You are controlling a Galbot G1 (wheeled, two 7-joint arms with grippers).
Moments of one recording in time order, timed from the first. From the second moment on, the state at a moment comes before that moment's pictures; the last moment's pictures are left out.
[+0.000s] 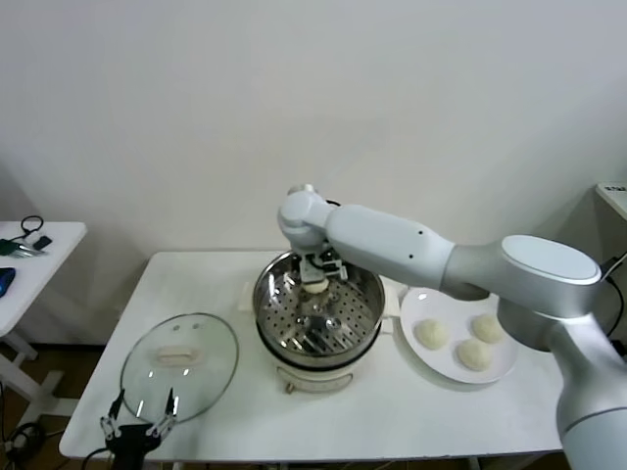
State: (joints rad) left arm 1.79 -1.47 -0.75 -1.93 0.01 -0.09 -0.05; right arm 0.31 1.39 -1.06 1.13 -0.63 0.59 -1.27
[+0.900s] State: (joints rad) left arm 1.80 -1.47 -0.74 -1.94 0.01 -0.09 -0.05; right arm 0.49 1.19 -1.11 1.30 -0.36 0.40 -1.19
